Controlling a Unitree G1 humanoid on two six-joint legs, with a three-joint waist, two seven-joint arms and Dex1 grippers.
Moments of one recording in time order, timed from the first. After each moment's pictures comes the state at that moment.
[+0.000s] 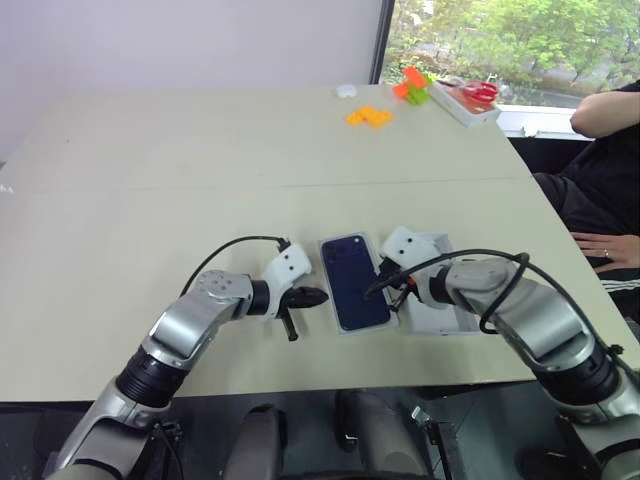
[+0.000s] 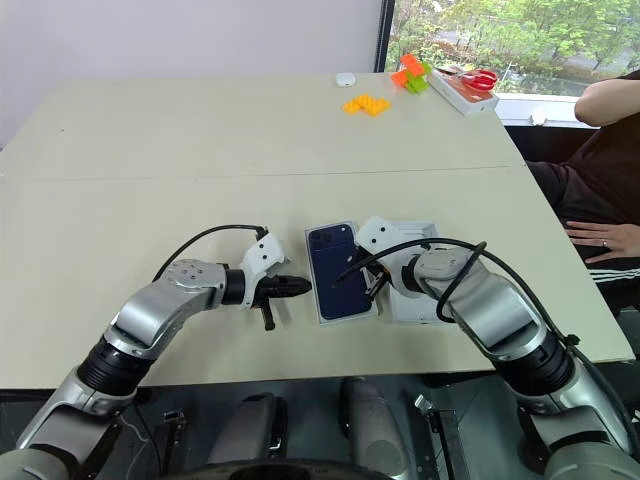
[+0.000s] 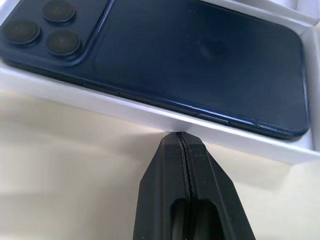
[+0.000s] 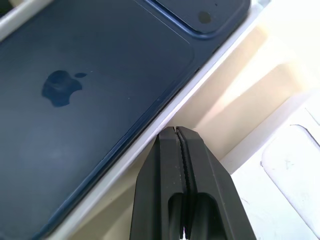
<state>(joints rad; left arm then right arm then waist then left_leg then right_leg) -0.41 0.50 -0.34 -0.21 -0.28 0.73 -0.83 -0.51 -0.72 0.31 -0.54 0.28 1.27 0.55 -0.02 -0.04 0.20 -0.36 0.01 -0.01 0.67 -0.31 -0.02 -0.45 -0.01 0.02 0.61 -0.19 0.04</state>
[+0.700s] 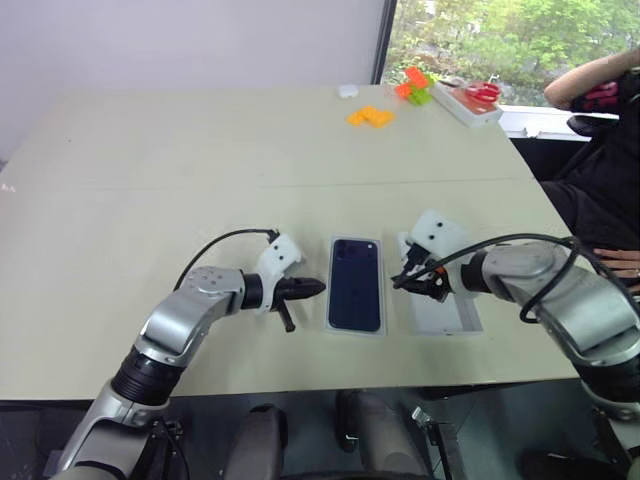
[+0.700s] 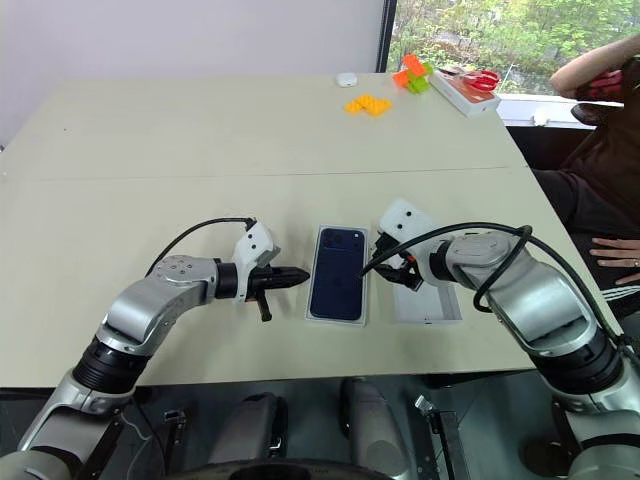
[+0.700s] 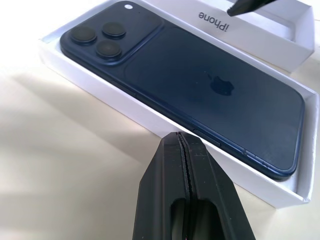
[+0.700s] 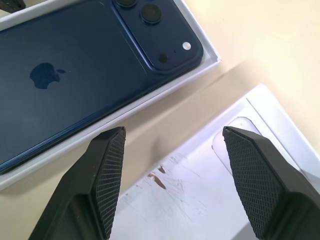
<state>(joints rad) -0.40 0.49 -0.28 -0.23 -0.33 0.74 -0.84 -0.52 -0.87 0.22 -0.55 0.32 1.23 0.65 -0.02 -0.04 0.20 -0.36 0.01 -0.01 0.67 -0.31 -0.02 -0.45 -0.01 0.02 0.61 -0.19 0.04</state>
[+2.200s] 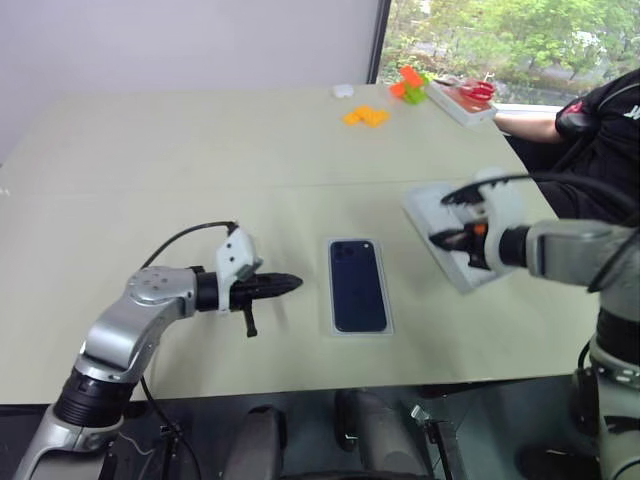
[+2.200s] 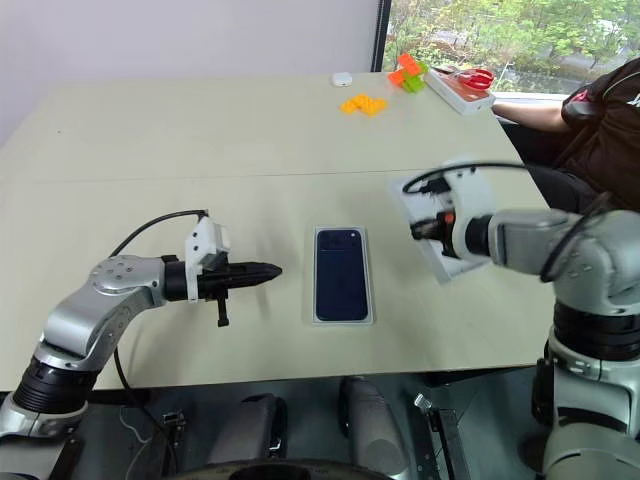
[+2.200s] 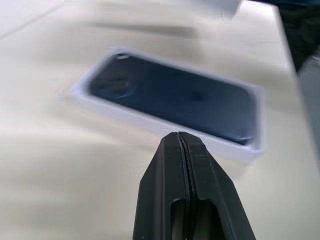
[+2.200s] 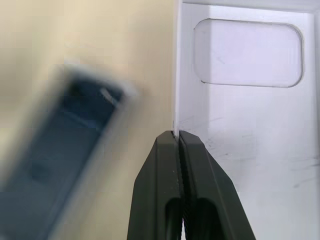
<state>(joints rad) -0.27 0.65 -0.05 -0.27 -0.44 0.53 -0.97 -0.70 -0.66 -0.33 -0.36 1.12 1.61 0.12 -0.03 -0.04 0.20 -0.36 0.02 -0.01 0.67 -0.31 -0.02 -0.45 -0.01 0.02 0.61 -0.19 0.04</state>
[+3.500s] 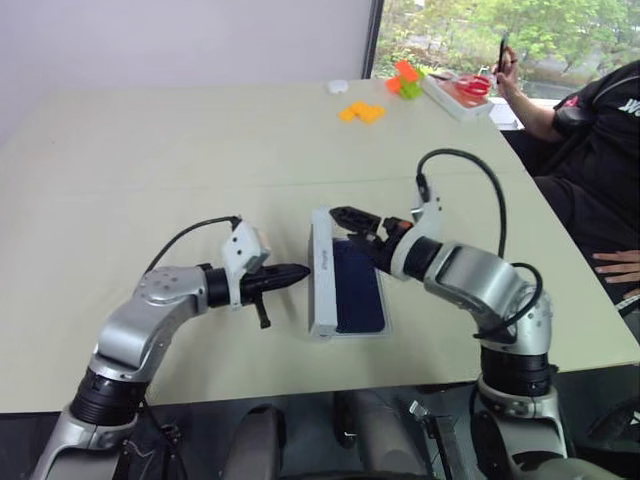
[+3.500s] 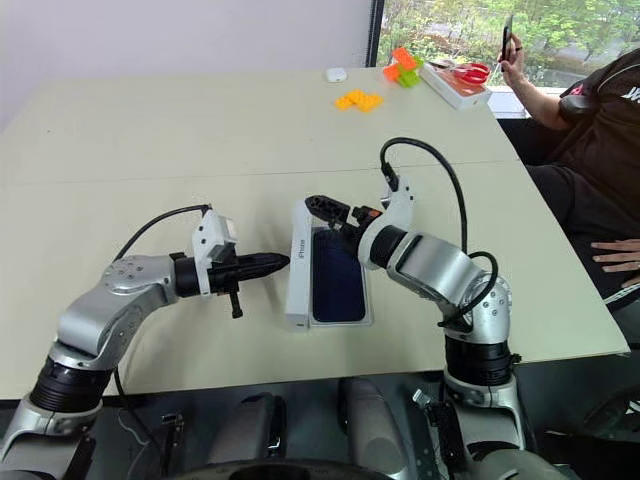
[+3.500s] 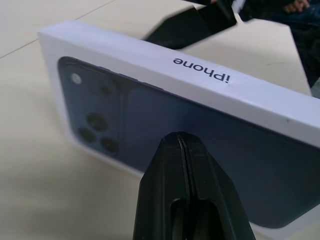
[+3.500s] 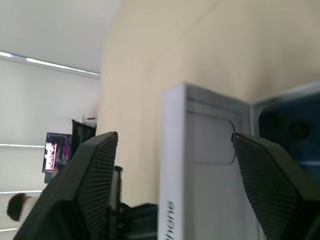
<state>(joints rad) -0.29 0.54 -0.12 -0.34 -0.46 0.58 -0.88 -0.47 -0.33 -0.11 -0.30 1.95 0.86 -0.81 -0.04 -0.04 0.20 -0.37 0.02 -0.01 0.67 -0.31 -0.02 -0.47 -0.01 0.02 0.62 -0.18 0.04</state>
